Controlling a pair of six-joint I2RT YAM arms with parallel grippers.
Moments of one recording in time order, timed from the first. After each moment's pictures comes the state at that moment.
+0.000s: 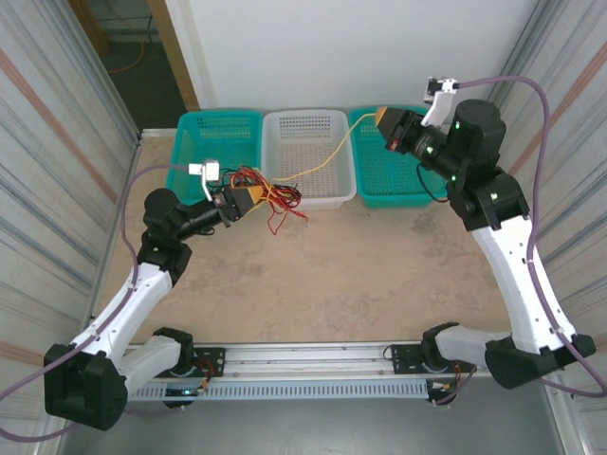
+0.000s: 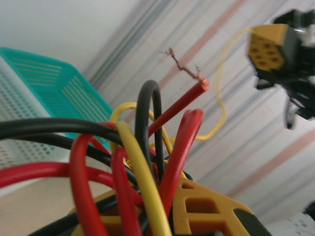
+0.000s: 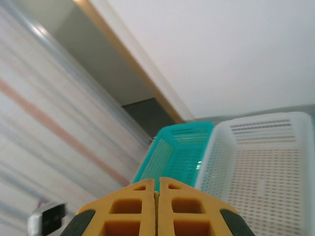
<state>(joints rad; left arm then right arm) -0.27 1.01 0.70 0.43 0.84 -0.81 0.31 1.23 1.63 -0.51 -0.27 0.60</state>
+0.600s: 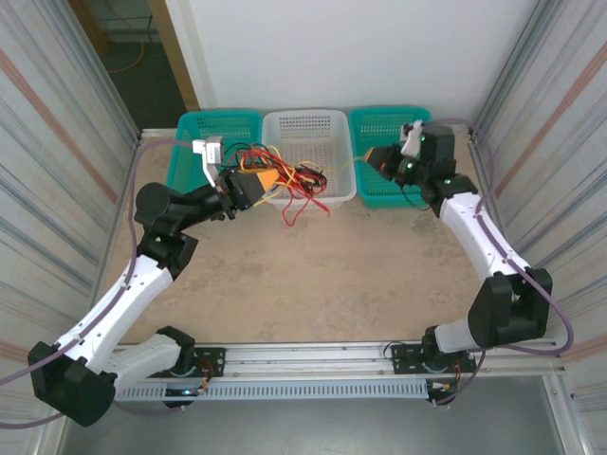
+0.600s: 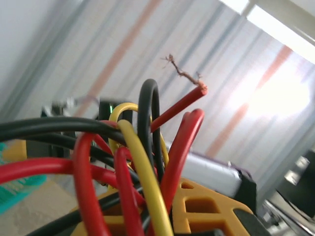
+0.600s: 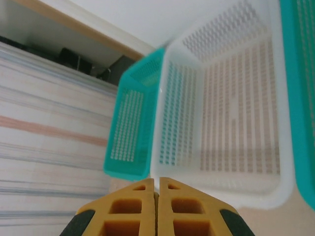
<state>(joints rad) -0.47 1.02 0.93 0.54 0.73 -0.92 0.19 1.41 1.15 -0.21 -0.55 0.80</state>
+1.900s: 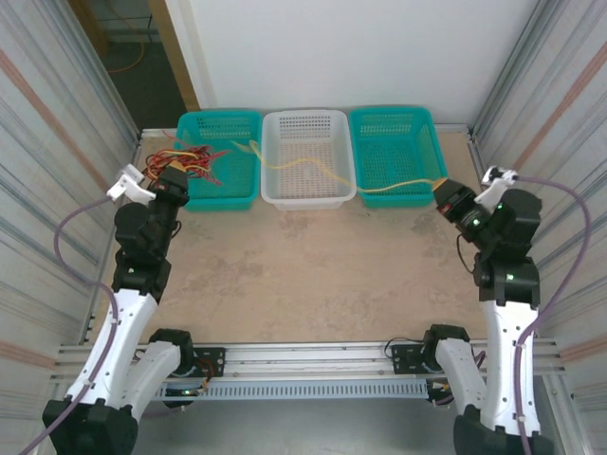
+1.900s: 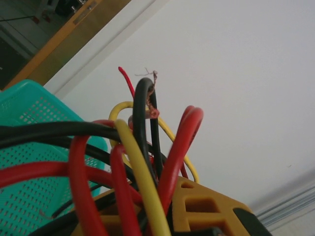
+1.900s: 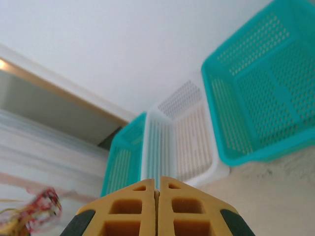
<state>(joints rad) -0.12 0.78 0.67 0.19 -0.03 -0.88 -0.16 0.73 1.04 -0.52 -0.46 0.80</state>
